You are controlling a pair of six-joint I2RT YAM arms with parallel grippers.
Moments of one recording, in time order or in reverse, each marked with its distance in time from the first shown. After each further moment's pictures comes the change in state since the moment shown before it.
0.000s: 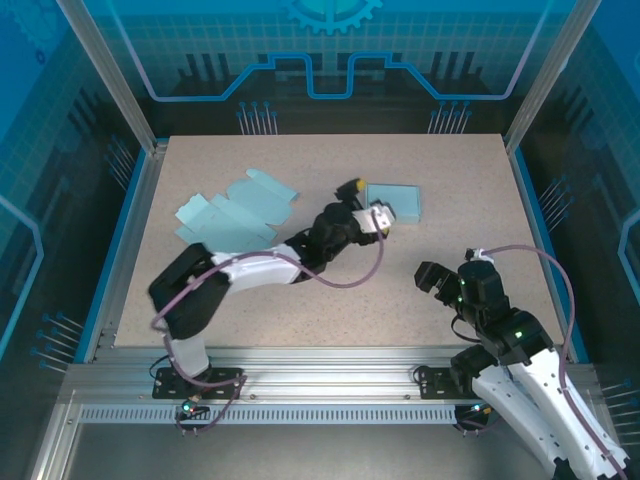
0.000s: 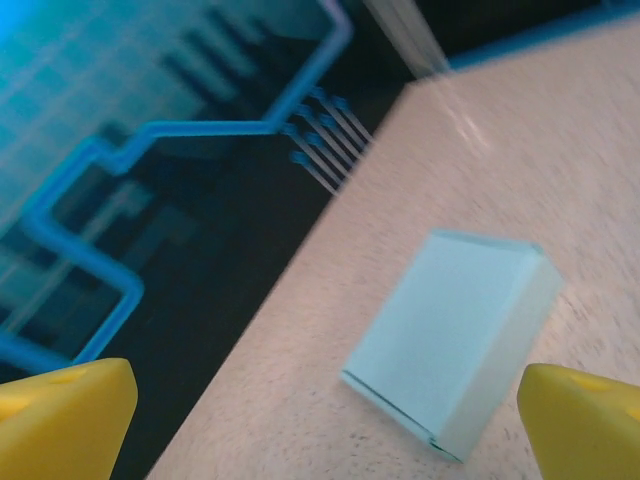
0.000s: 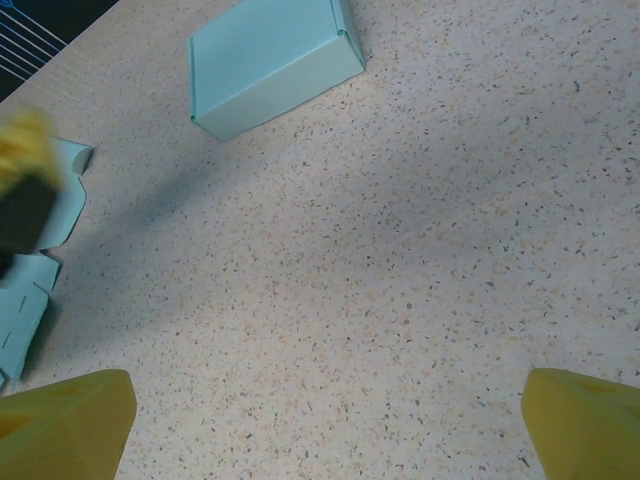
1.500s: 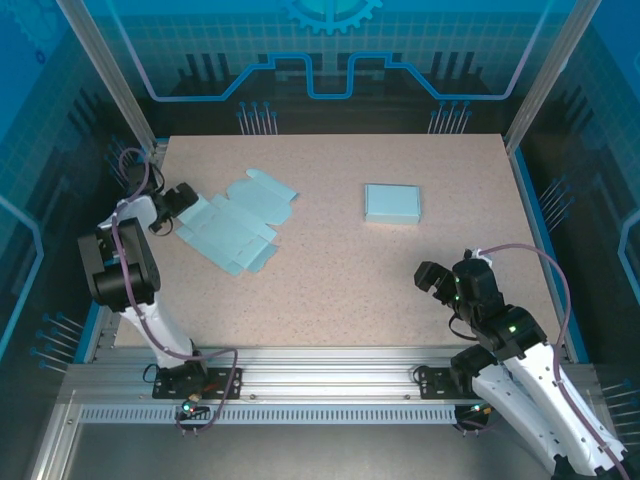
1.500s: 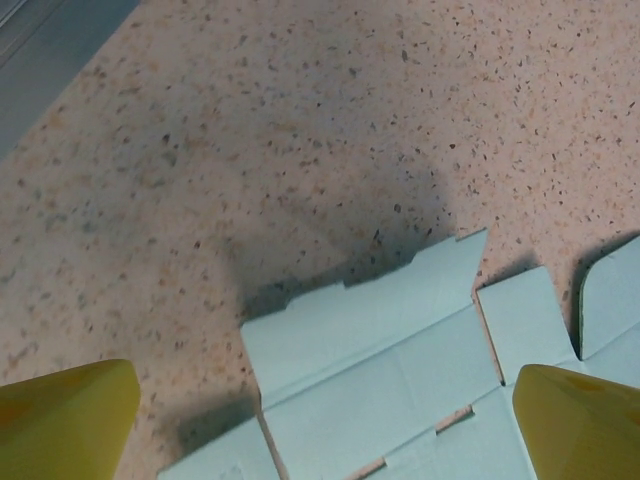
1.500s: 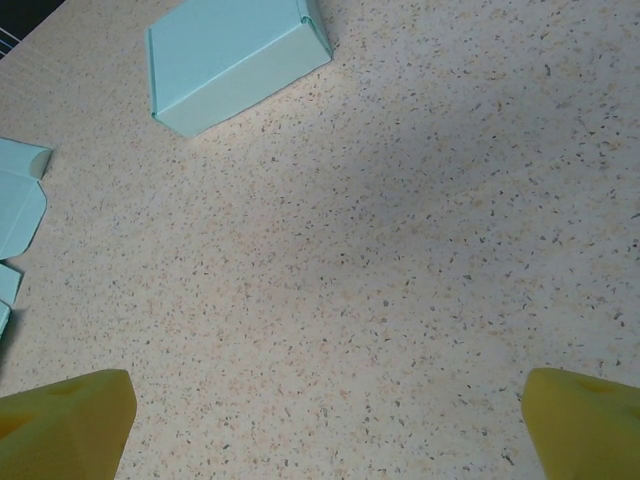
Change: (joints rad) left arm 1.208 0.144 0.175 -0.859 0.431 -0.977; right arm -0.002 0.035 -0.022 0.007 0.030 0.029
